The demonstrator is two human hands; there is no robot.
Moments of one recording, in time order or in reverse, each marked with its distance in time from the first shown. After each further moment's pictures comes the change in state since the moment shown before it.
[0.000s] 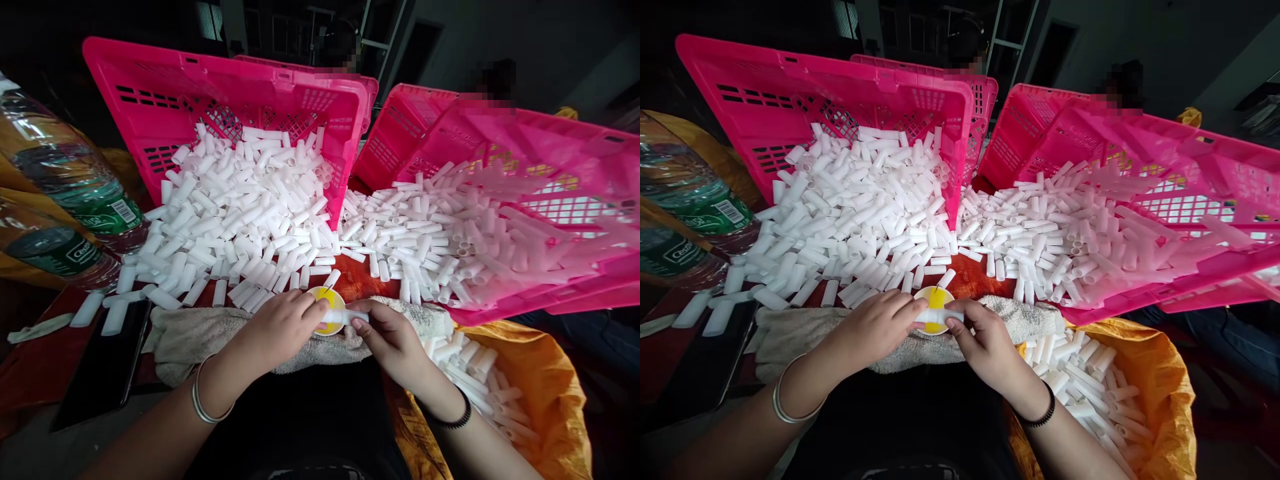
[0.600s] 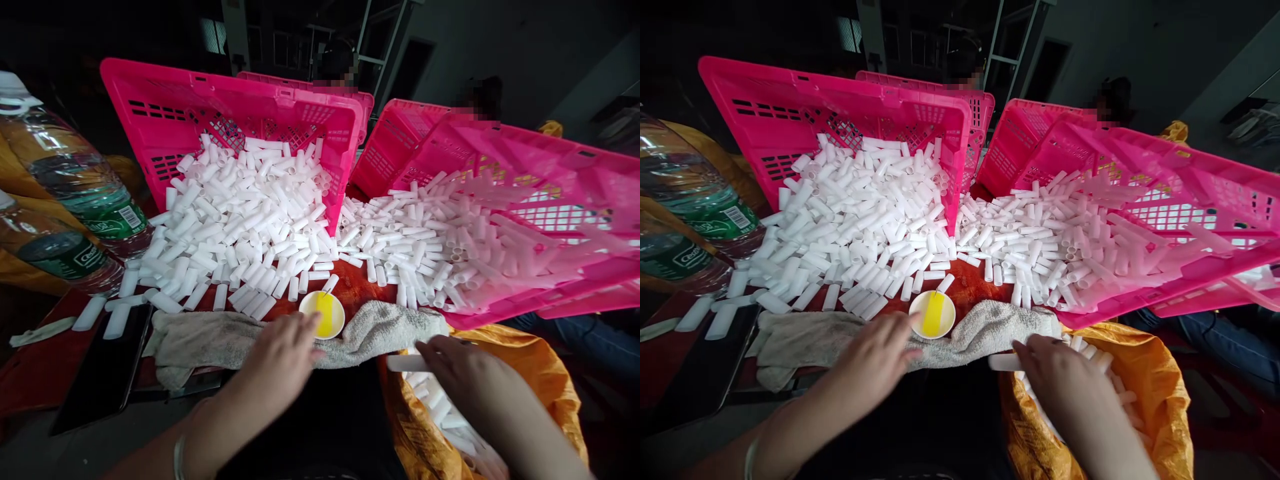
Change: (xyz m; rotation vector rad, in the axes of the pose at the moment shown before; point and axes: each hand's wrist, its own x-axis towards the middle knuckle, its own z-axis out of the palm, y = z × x) left_hand -0.032 0.038 0.009 -0.182 -0.107 -0.343; right_hand -0.069 -0.006 -0.071 -1.013 0.121 -0.013
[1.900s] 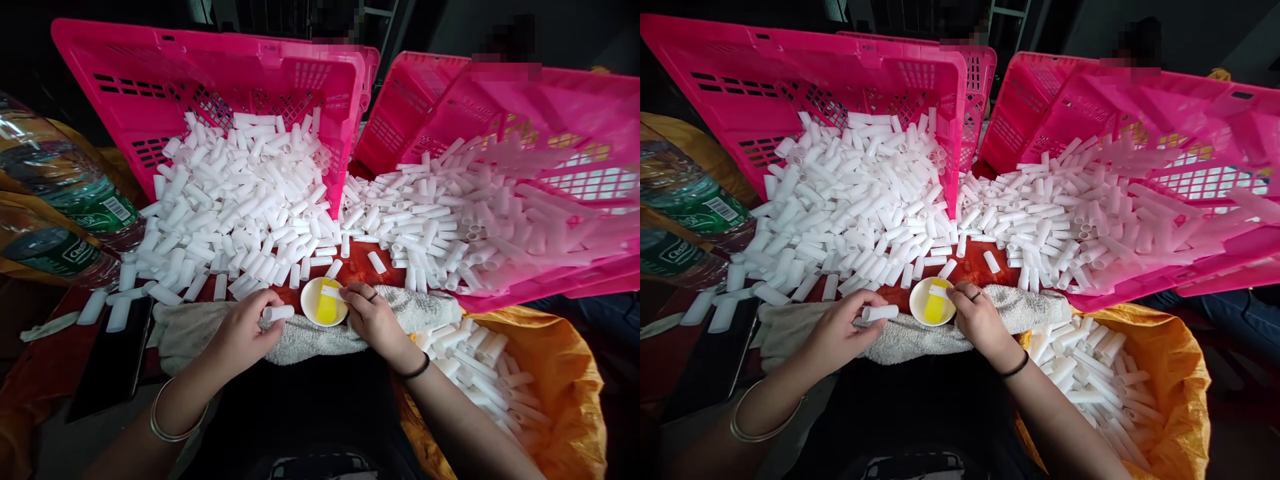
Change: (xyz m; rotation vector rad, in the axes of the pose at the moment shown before) left_hand -0.005 -0.056 -0.014 -0.327 0.055 -0.229; right_hand 0.070 -0.034 0.121 0.498 0.138 -0.240
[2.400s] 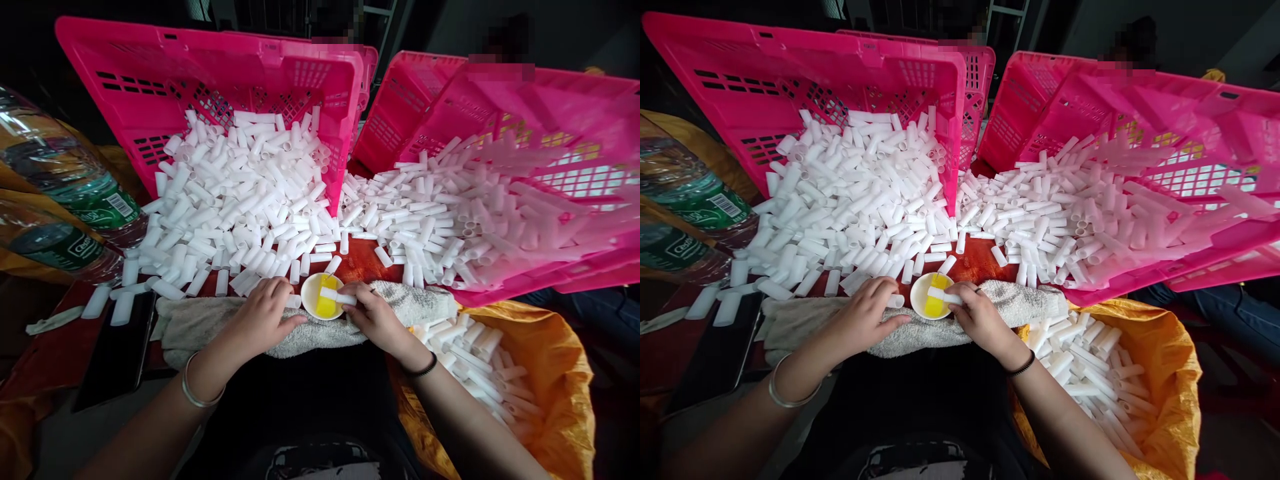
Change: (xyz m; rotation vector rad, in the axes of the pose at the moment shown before) left_hand 0.018 0.004 0.014 0.311 -0.119 0.198; right_hand -0.005 -0.011 -0.011 0.250 -0.114 0.132
